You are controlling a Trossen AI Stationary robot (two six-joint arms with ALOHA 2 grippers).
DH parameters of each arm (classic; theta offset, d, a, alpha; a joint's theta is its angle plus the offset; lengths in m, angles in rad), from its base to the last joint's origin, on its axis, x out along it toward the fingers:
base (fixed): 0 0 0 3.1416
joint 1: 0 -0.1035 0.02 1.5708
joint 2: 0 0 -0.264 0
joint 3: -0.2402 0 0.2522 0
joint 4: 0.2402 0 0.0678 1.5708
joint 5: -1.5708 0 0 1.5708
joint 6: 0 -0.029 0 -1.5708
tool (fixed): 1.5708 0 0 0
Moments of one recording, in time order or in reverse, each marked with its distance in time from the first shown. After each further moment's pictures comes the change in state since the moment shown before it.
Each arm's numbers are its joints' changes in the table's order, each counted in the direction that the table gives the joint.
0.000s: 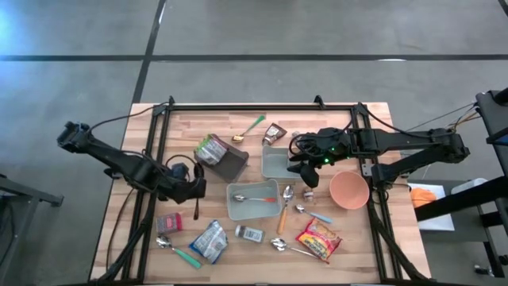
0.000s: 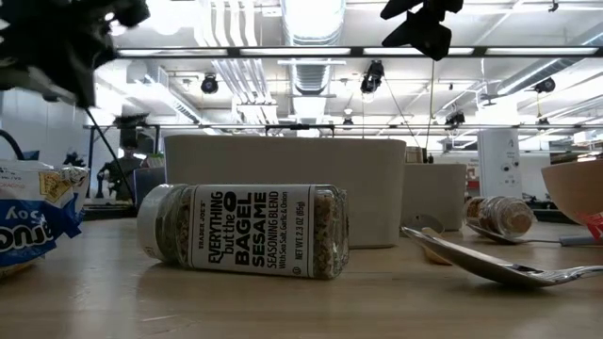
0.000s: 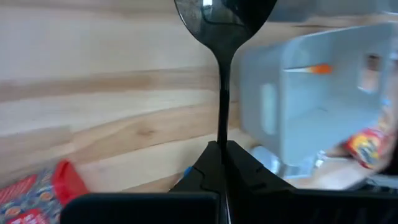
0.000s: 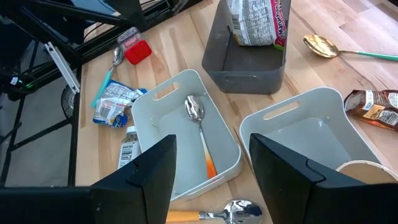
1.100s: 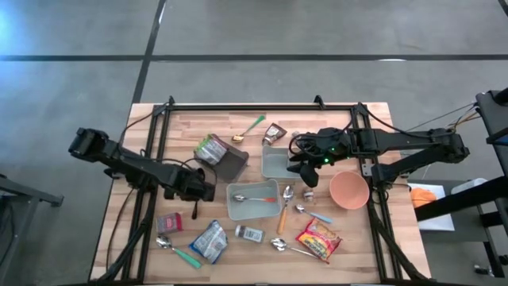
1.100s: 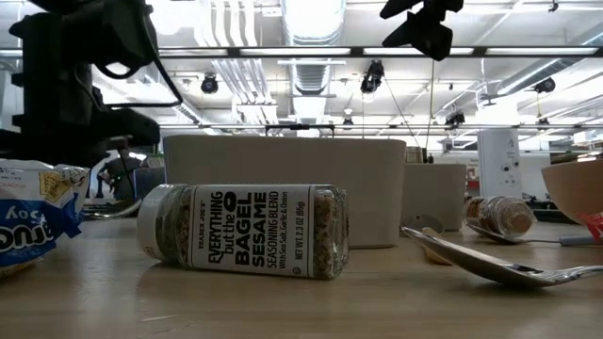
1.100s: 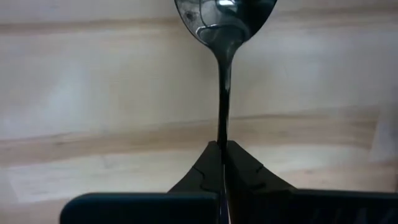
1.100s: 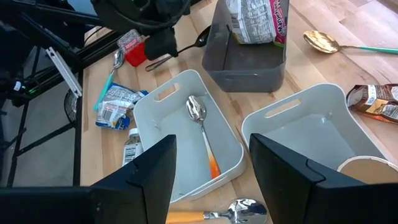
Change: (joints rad) left arm -0.172 0.292 0.187 -0.154 -0.198 -0.148; right arm -0.001 0.000 0.000 0.000 -0.001 -0.034
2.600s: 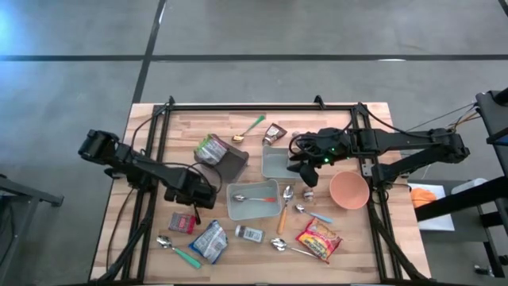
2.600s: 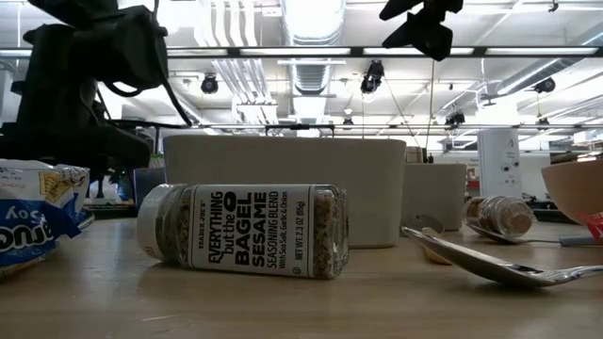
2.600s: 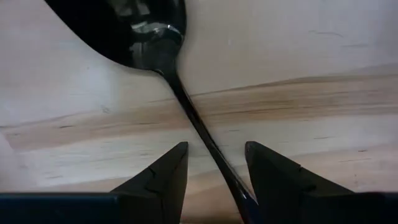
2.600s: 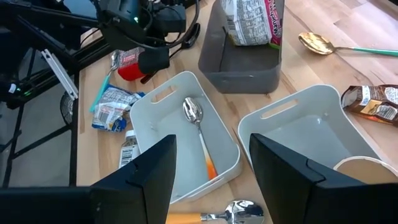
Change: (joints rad) left arm -0.002 0.141 -0.033 0.004 -0.113 -0.106; right arm 0.000 0.000 0.000 0.001 -0.016 -0.002
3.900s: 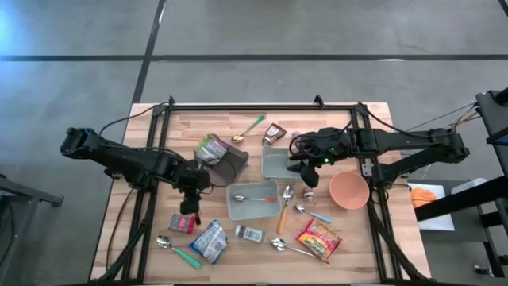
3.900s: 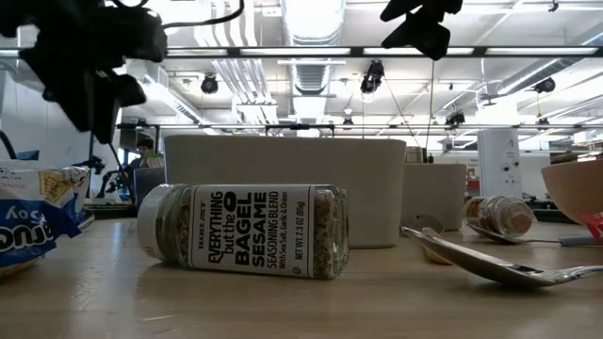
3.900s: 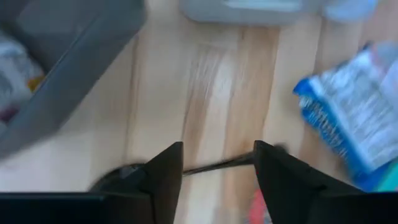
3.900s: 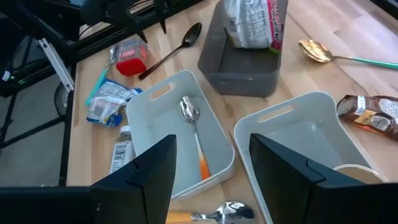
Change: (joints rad) left arm -0.036 -0.265 -0.190 0.194 0.089 -1.329; right arm 0.006 0.001 0.000 0.002 0.004 0.070
